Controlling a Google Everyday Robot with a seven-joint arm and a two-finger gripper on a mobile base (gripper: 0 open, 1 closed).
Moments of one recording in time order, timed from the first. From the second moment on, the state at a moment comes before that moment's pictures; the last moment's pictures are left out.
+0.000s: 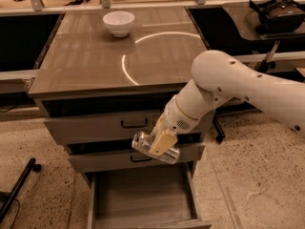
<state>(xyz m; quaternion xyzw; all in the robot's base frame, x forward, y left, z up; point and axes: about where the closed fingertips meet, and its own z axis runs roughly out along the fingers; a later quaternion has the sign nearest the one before) 0.480 -0.017 0.736 -0.64 0.72 0.22 0.17</state>
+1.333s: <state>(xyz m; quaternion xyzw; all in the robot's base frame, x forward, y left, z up) 0.499 -0.047 0.615 -0.58 0.77 0.18 0.16</state>
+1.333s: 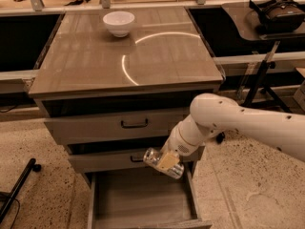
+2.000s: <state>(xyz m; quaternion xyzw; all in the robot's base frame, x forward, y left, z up) 0.500 -0.045 0.530 -0.55 0.79 0.22 0.15</state>
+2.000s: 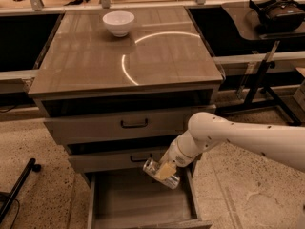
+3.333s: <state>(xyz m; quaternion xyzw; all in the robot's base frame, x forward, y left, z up) 0.523 -0.041 0.396 -0.51 0.80 0.24 0.18</state>
